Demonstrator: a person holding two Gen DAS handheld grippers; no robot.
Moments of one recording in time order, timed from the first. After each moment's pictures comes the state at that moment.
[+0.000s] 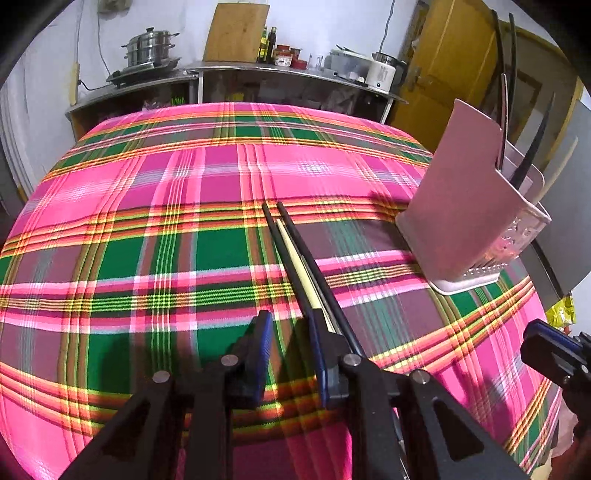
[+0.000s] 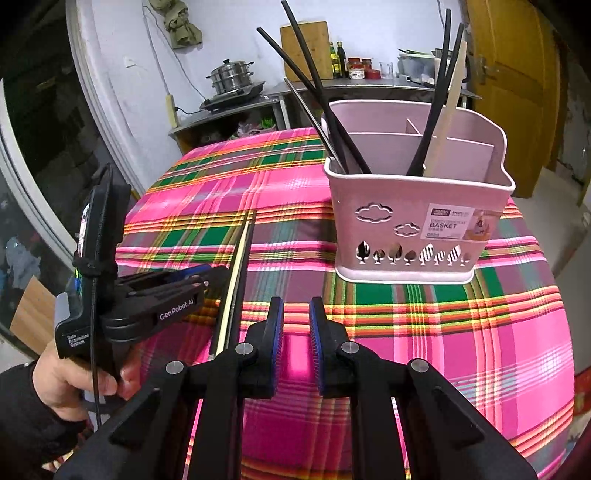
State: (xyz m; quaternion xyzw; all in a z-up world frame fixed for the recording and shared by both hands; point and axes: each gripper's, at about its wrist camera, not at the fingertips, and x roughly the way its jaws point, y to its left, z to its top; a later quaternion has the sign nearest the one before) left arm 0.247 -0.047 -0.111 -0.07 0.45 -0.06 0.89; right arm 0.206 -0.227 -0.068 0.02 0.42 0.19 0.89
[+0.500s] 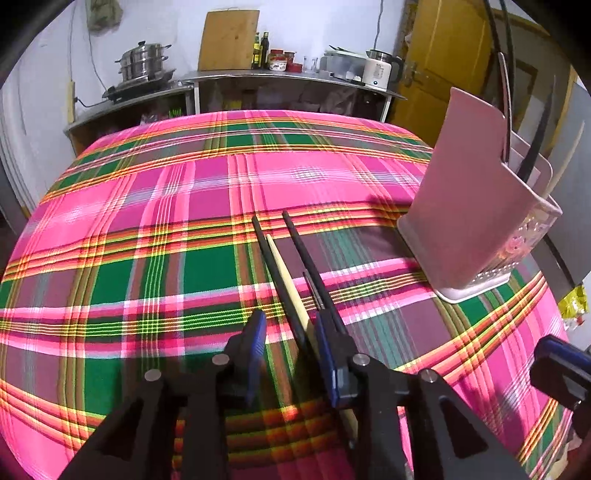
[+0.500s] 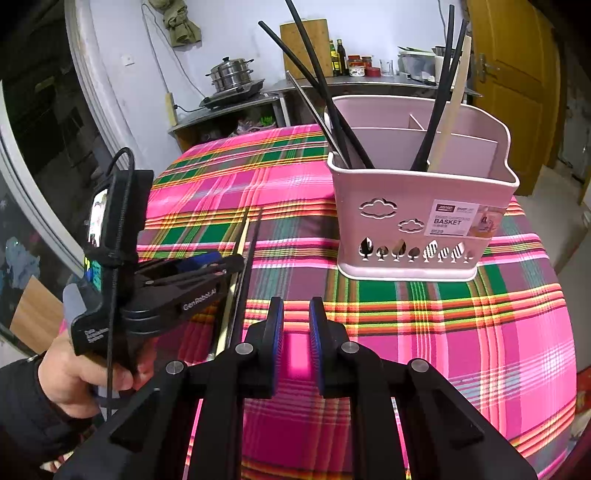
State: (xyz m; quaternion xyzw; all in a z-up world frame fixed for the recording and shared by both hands) left arm 0.261 -0.062 -0.114 -0.04 0.44 -0.05 0.89; right arm 0.205 -0.223 -0.068 0.01 0.43 0.19 0.89
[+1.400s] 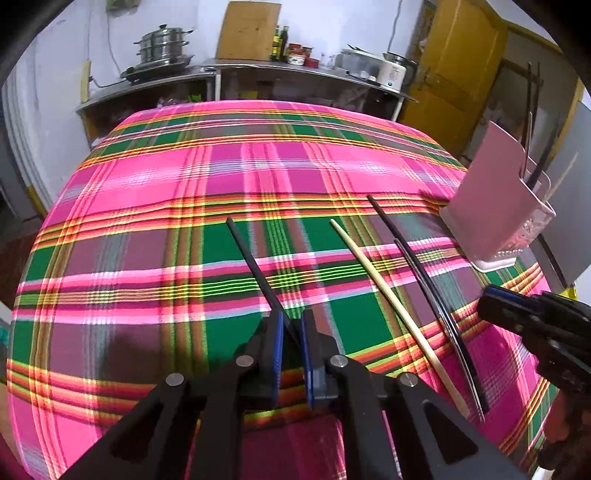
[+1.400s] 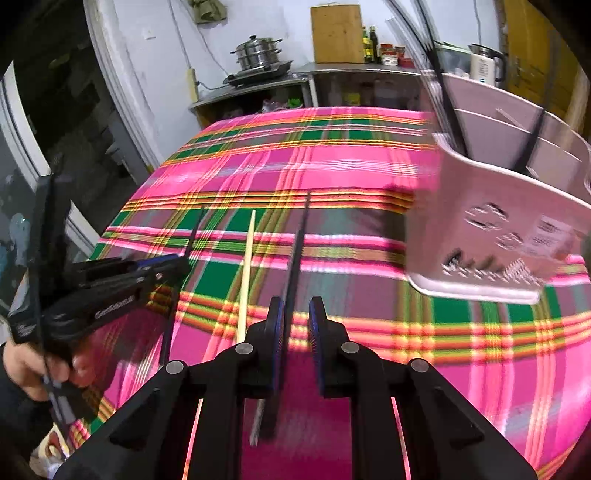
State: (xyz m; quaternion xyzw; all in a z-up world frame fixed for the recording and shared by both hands) left arm 0.224 0.036 -0.110 -0.07 0.46 -0.05 0.88; right arm 0.241 -0.156 -0.101 -0.02 0.45 0.23 0.86
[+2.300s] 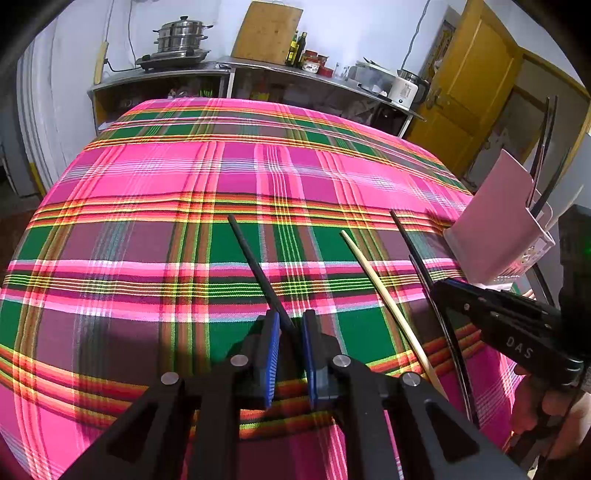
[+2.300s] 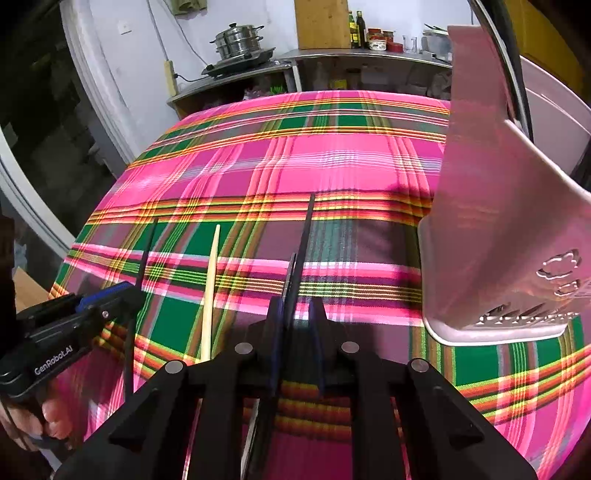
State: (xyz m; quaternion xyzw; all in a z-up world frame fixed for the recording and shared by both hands) left arm 0.228 0.048 -0.115 -0.11 0.45 -0.05 0.88; right arm 0.283 -0.145 -0.125 -0.01 0.47 0.20 0.86
